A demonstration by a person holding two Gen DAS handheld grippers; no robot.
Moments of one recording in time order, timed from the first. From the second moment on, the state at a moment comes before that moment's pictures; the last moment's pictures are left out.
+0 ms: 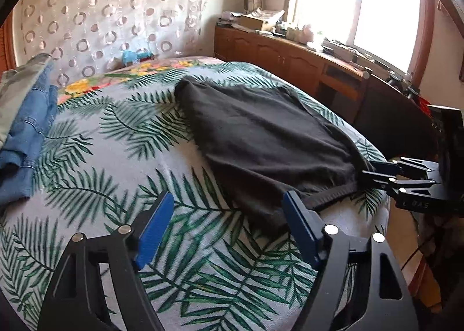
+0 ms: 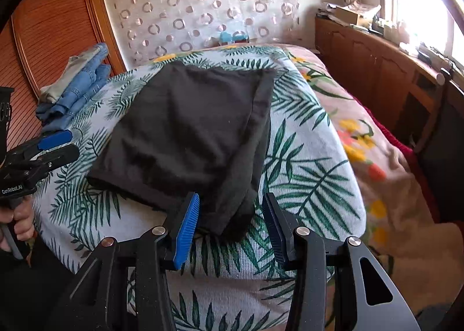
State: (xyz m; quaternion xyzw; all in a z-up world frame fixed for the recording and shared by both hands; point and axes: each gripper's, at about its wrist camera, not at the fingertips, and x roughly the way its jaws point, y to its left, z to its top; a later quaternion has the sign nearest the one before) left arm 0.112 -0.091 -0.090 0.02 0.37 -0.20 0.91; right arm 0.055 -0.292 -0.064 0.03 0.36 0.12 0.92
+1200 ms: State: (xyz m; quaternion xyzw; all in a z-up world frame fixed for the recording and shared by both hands) left arm 0.096 -0.112 -0.077 0.02 0.36 -0.25 0.90; right arm 0.046 -0.270 -0.064 0.04 0.33 0.17 0.93
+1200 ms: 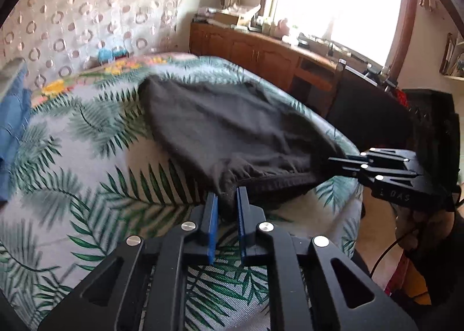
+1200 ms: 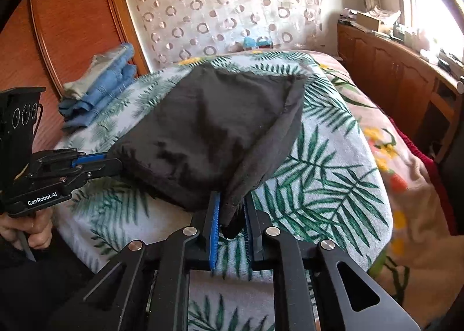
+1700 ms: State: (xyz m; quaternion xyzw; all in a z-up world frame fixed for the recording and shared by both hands) left arm 0.078 -0.073 0.033 0.01 0.25 -0.23 0.94; right arm 0.022 -0.251 0.031 0.01 0.21 0.22 0.95
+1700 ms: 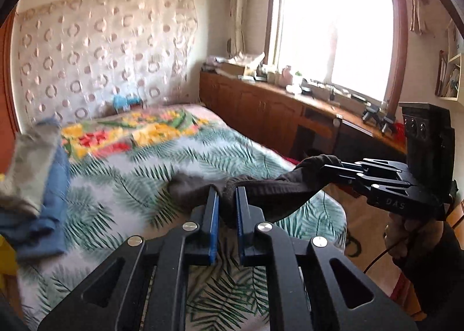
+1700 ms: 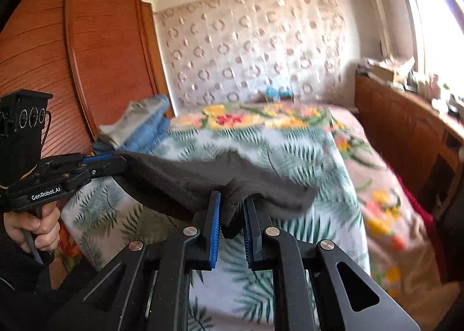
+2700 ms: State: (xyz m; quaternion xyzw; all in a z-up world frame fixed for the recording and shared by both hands) left arm 0.205 0.010 0.099 0.02 0.21 -0.10 0.97; right arm 0.150 -0.167 0.106 -0.09 0.13 0.25 0.96
